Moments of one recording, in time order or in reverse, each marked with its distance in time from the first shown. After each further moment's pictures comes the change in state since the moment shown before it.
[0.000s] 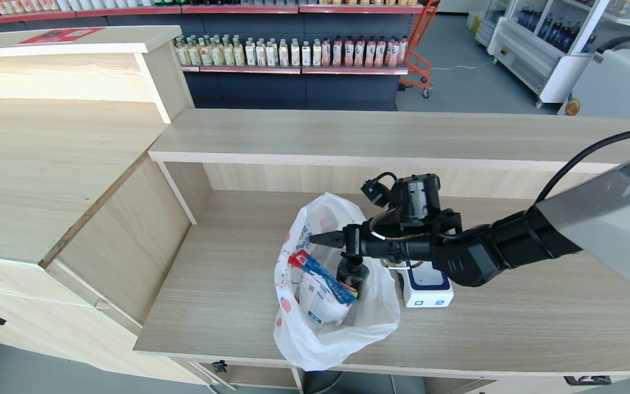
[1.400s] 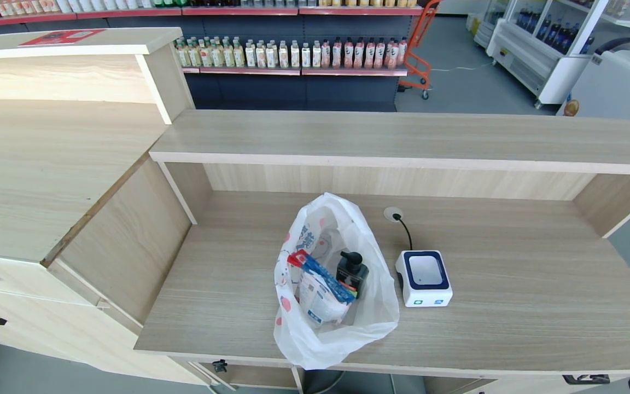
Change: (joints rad) left arm 0.000 0.000 0.000 0.000 0.000 0.000; right arm -0.468 -1.745 1.157 0.416 -0.529 -0.297
